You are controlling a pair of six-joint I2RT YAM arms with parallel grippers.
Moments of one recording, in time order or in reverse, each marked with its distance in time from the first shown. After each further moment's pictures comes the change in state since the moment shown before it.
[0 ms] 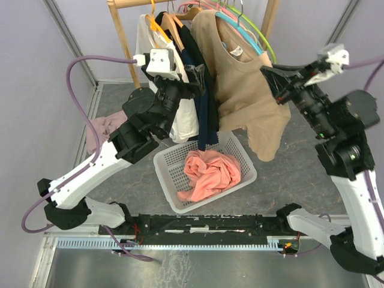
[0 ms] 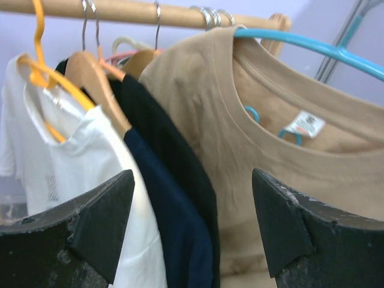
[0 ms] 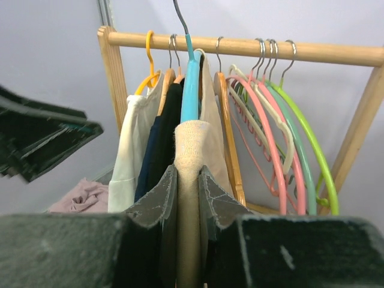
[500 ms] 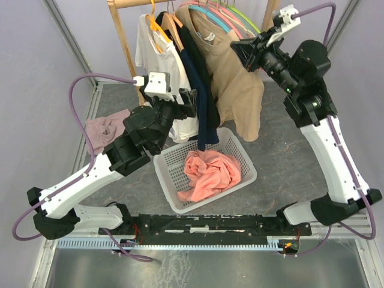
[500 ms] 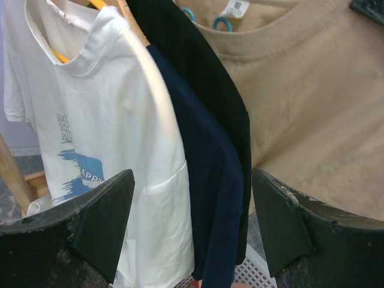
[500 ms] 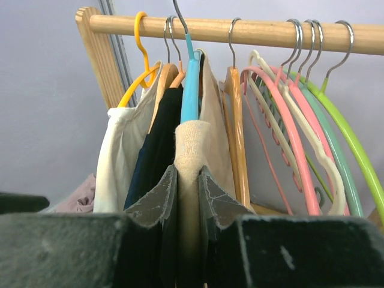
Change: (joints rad) left arm 0.000 -0.145 -0.238 -0.064 -0.017 -0.093; right arm 0.001 0.412 0.327 -0.013 -0.061 0.046
